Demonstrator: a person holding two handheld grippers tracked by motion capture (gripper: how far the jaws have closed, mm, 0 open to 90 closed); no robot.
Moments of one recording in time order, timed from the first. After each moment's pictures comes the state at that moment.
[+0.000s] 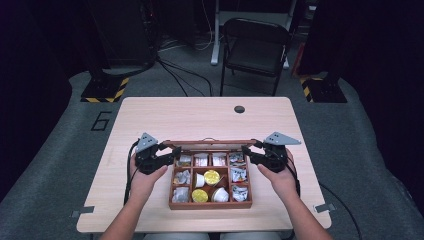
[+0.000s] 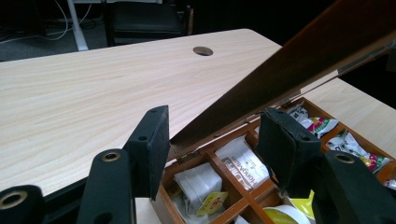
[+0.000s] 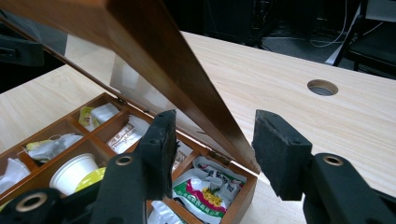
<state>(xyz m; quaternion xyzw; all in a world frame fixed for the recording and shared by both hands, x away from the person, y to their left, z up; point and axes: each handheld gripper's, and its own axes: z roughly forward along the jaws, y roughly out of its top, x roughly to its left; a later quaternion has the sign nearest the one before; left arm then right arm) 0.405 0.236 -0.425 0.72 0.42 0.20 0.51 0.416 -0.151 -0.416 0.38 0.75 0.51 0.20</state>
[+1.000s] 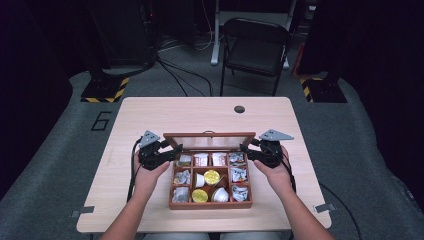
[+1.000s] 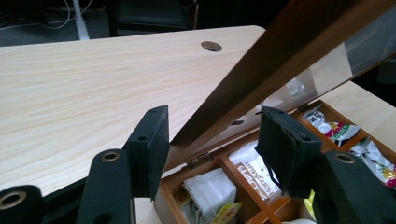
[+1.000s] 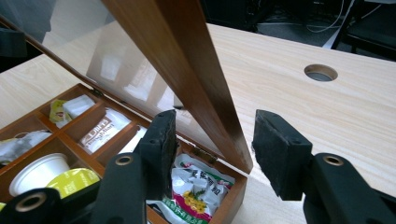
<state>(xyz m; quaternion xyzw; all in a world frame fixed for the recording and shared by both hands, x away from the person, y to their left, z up) 0.425 0.235 -0.439 0.71 0.44 0.19 0.51 0.440 -0.146 -0.434 0.40 0.75 0.48 0.20</state>
